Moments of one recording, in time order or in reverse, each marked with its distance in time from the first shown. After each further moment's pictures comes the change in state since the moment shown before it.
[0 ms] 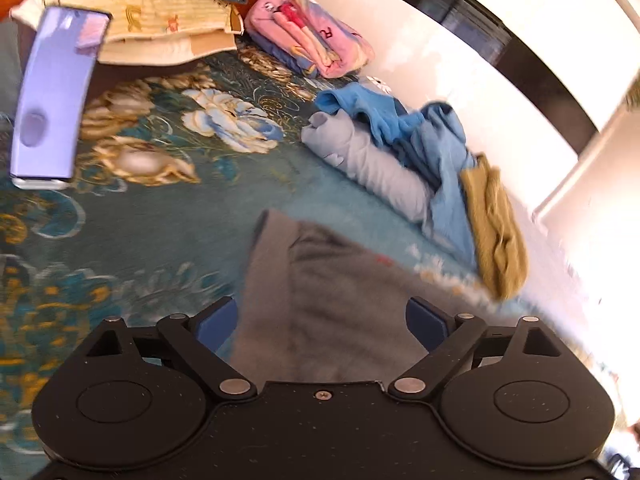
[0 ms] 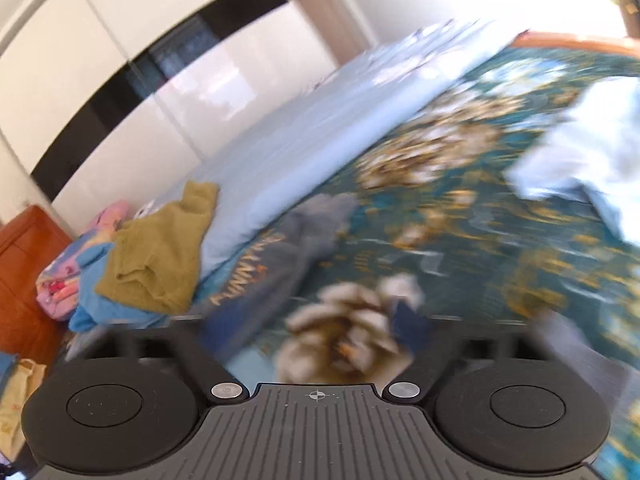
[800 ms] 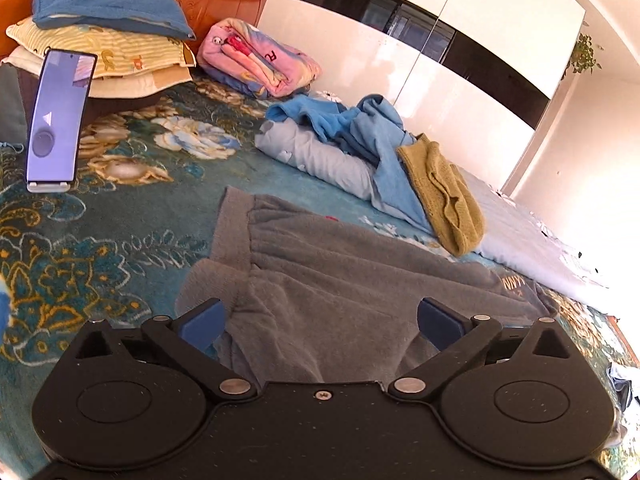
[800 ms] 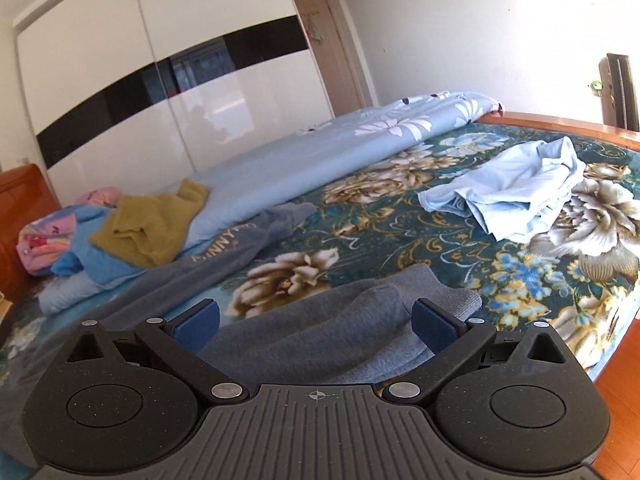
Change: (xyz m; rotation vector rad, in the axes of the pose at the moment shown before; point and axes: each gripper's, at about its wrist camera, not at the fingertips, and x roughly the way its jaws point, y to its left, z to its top) left arm -0.063 -0.037 -0.070 0.122 -0.064 -0.072; right arm -0.117 -0.007 -0.073 -0.187 -0.125 -0.071
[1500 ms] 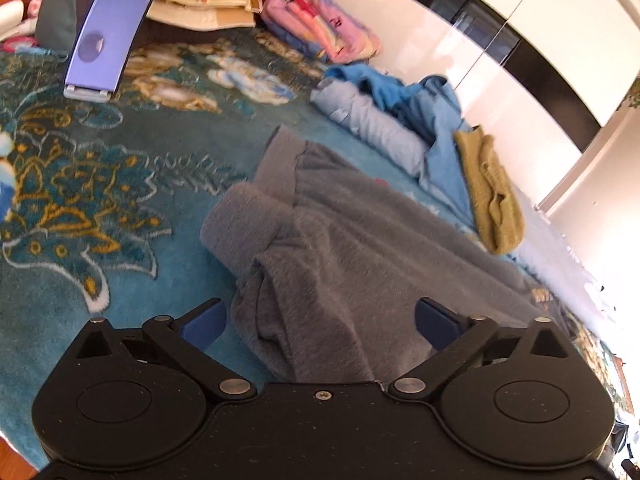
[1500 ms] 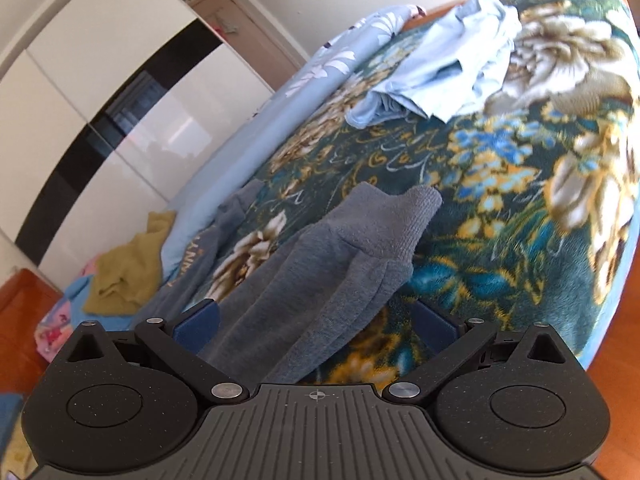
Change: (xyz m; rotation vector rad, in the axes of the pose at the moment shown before) left arm 0.028 0.025 -0.028 -0.199 0.079 0.094; right arm 0.056 -0.074 -0.040 0.441 0.068 0.030
